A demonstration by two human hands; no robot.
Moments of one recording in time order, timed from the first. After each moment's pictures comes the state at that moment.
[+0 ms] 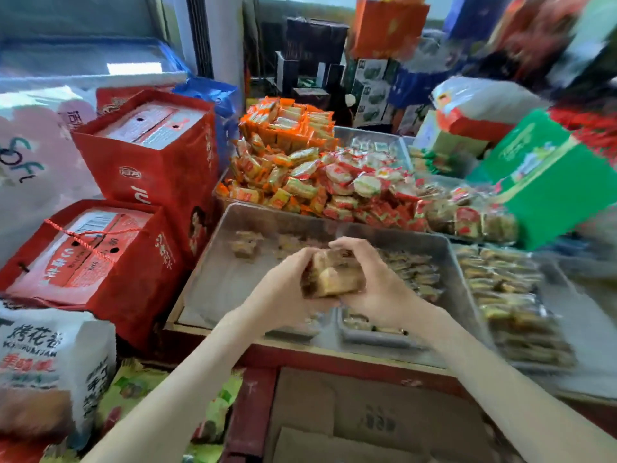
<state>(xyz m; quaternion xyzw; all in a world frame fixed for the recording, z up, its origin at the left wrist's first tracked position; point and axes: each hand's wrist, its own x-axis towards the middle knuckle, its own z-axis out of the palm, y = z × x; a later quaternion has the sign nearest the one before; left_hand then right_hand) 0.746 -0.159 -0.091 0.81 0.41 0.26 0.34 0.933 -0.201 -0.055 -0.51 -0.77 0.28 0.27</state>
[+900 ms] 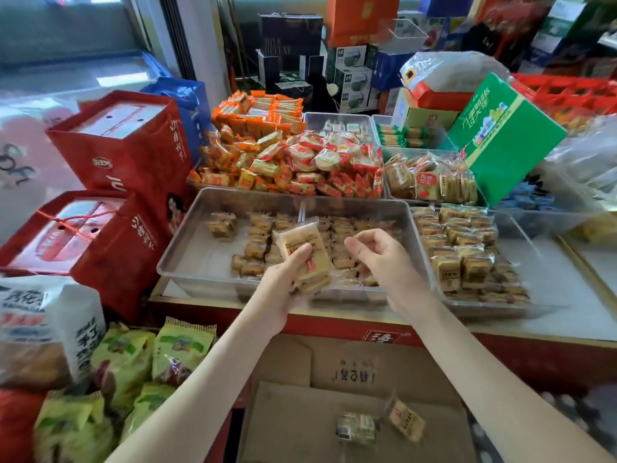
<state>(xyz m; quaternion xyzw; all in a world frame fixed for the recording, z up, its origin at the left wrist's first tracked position) 0.839 -0.278 -0.074 0.33 0.47 0.35 0.75 1.006 -0.311 -0.048 -0.65 -0.44 0.41 0.47</state>
